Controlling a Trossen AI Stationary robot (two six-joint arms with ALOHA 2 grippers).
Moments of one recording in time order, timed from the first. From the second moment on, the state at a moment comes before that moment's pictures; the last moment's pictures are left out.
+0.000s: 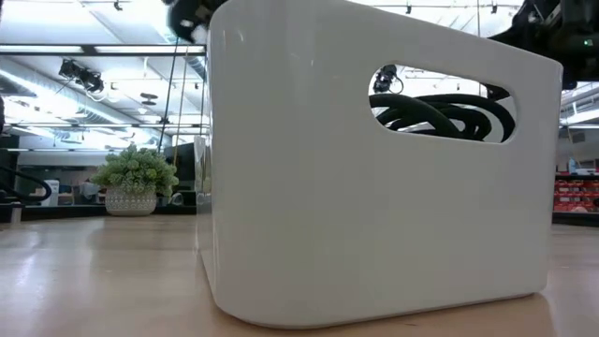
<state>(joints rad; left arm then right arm) -0.12 1.65 1.23 -0.41 0.01 0.27 0.16 0.37 0.06 0.43 0.33 0.11</state>
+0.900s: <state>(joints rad) -0.12 0.91 0.56 0.14 0.00 0.14 0.16 0.23 0.01 0.40 0.50 0.02</state>
